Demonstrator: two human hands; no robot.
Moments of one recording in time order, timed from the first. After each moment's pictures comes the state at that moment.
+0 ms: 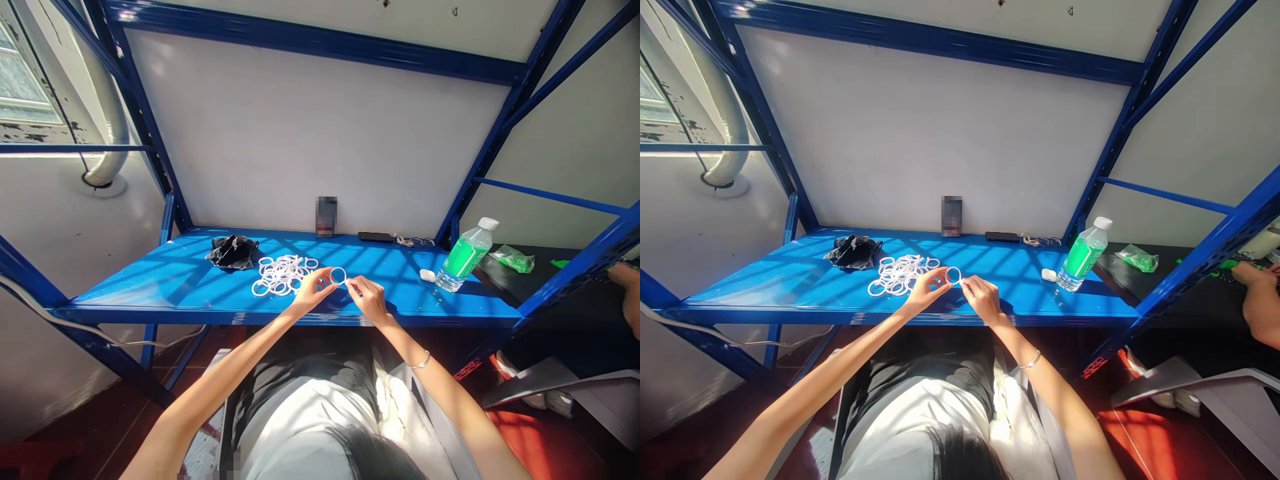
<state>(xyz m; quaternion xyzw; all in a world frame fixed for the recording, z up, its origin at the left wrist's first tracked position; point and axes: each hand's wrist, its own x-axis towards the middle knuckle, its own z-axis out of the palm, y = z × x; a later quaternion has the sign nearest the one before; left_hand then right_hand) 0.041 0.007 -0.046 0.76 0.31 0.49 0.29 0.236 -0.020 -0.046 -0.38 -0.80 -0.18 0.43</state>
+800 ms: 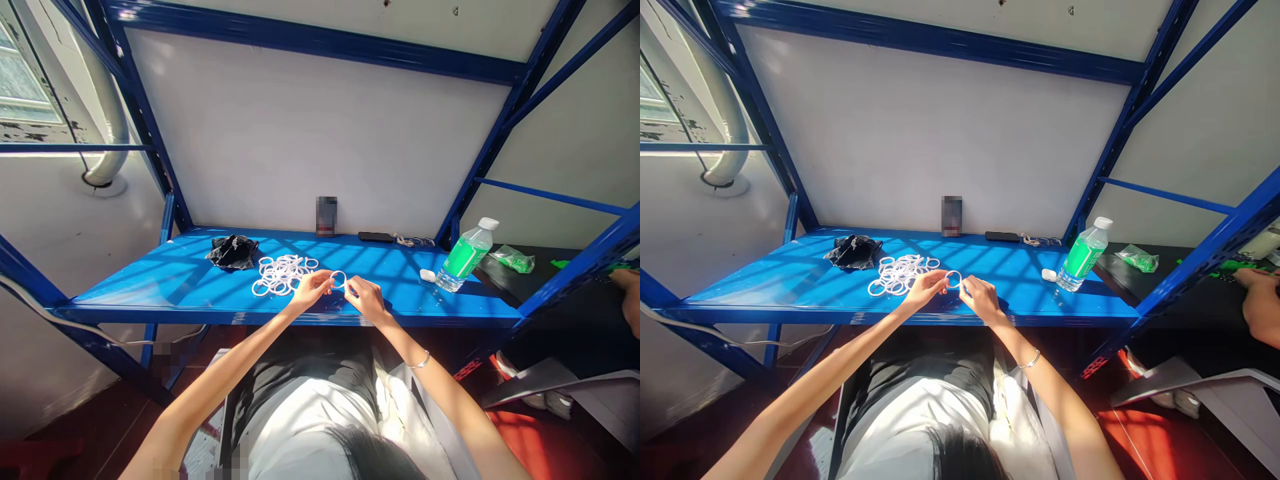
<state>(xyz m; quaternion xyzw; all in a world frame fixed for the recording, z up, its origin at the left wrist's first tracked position) 0.041 0.008 -0.044 0.70 0.29 0.49 0.44 0.234 -0.018 -0.046 -0.41 -0.81 -0.19 0.38</state>
